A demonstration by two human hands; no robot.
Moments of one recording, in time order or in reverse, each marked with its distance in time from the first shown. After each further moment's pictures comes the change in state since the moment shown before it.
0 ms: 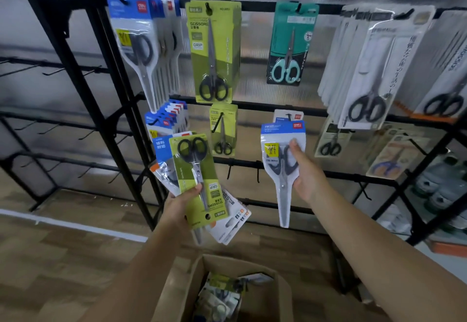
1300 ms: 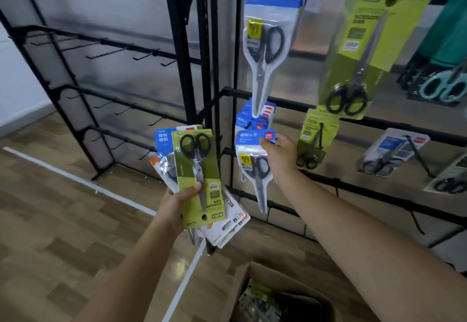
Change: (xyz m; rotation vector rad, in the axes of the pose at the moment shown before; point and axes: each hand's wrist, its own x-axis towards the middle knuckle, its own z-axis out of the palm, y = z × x) left_hand 0.056 0.104 -0.182 -0.018 0.057 0.078; right_hand 0.086 0.125 0.258 -0.525 0.025 -0.274
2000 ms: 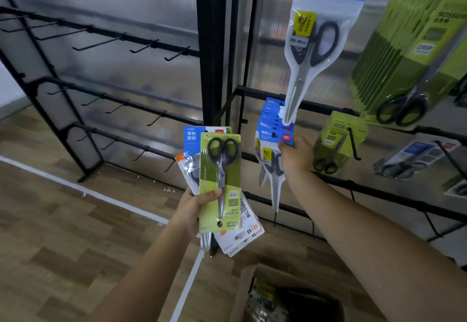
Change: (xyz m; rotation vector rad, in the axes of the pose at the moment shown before) left_hand 0.065 0.017 -0.026 -0.032 -0.126 -0.110; right_hand 0.039 0.019 0.053 -0.303 0.285 -0.001
